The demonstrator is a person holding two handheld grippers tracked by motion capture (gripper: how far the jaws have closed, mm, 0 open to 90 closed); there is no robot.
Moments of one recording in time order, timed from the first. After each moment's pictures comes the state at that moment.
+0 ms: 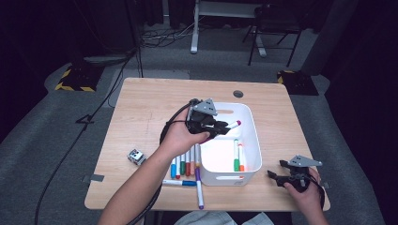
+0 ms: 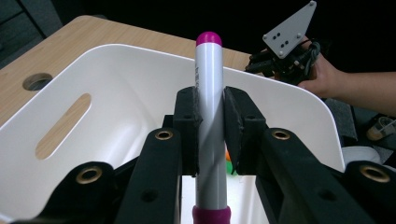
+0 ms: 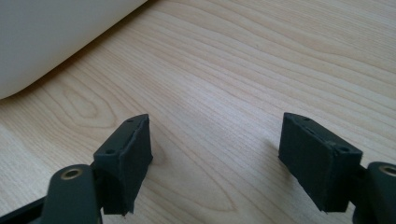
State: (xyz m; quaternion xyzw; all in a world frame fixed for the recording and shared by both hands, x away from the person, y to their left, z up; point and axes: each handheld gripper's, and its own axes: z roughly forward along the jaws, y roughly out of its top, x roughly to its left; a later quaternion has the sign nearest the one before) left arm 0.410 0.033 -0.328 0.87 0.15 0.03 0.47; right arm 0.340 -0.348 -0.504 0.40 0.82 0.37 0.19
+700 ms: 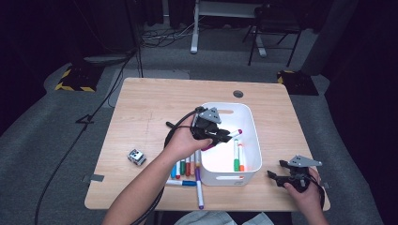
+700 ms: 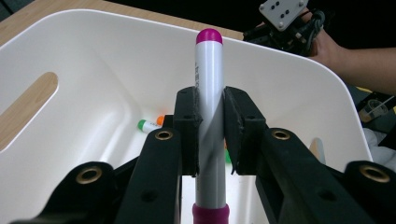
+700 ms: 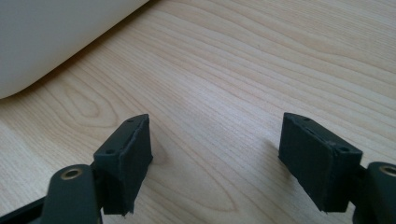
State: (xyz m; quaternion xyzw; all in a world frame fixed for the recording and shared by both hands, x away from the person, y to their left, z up) left arm 0.413 0.025 -0.357 0.89 0.13 0.01 0.45; right arm 0.340 -0.347 -0.504 0.40 0.81 0.37 0.19
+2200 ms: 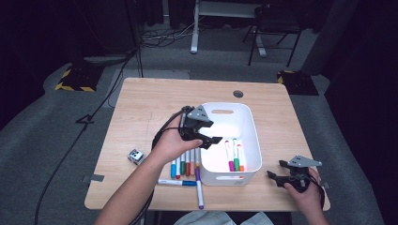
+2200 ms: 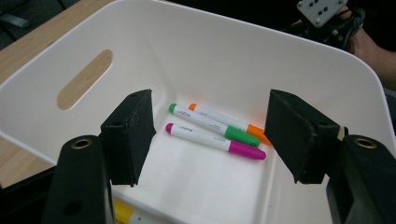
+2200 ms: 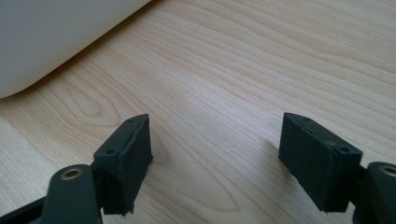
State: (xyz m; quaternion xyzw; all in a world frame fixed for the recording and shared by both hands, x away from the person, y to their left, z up) left arm 0.402 0.062 -0.347 0.87 0.20 0.06 0.45; right arm 0.340 -0.347 -0.504 0.40 0.82 0.37 0.19
